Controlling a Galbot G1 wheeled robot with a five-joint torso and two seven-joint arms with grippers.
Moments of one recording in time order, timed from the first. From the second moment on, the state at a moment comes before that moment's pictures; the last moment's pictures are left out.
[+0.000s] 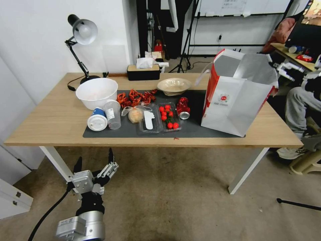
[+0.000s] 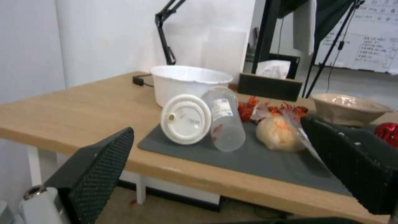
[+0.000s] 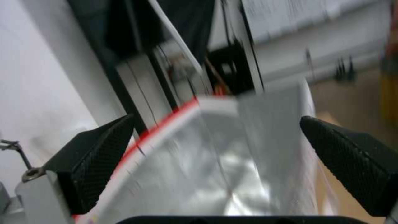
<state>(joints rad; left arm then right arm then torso) 1.93 -1.61 -0.42 -2.40 -0.07 -0.12 -0.23 -1.17 0.30 0.81 2.00 1.66 -0.16 0.25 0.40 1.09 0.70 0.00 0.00</state>
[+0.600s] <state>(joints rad) 1.99 -1.61 -0.43 -2.44 0.01 -0.19 -0.20 -1.54 0.47 0.82 2.30 1.16 0.19 0.12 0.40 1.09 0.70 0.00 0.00</state>
